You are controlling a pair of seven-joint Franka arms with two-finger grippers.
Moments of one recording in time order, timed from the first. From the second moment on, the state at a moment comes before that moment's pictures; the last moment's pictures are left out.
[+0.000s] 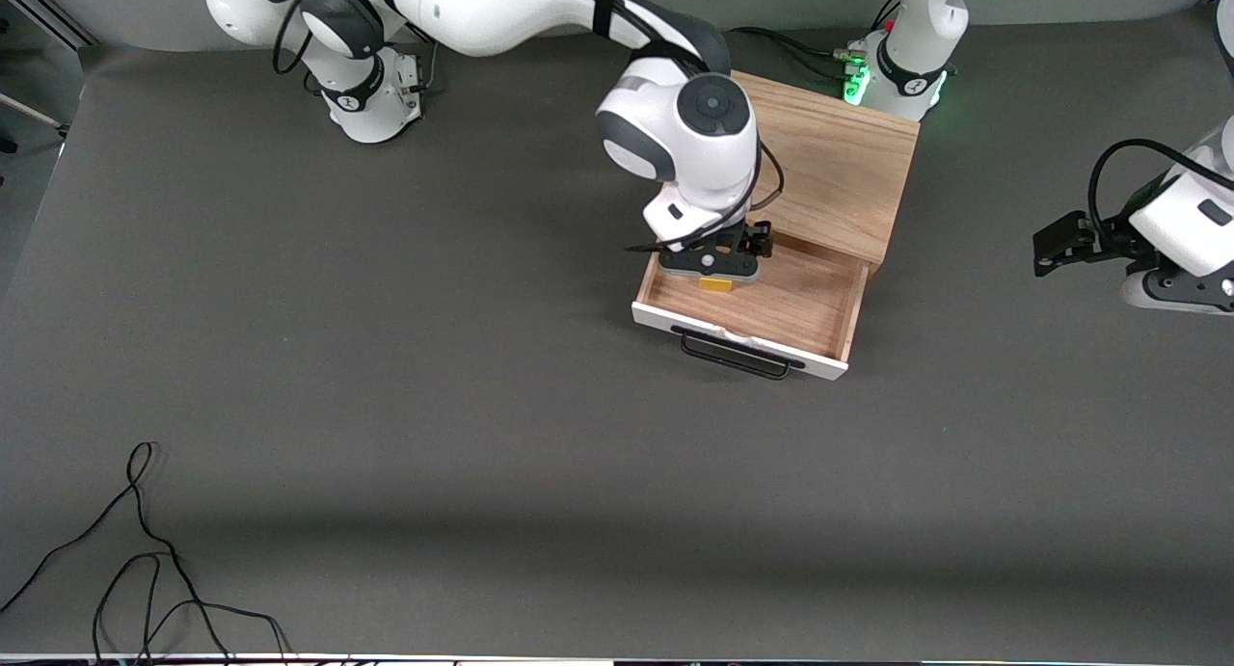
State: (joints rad) left arm -0.08 0.07 0.03 -1.55 0.02 1.59 0.06; right arm 0.87 0.84 0.12 -0.95 -0.04 1.88 1.17
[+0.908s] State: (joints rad) left arm -0.08 0.06 0.02 -1.56 0.02 1.59 0.03; right arm 0.35 0.38 0.11 -1.14 0.00 1.61 0.67
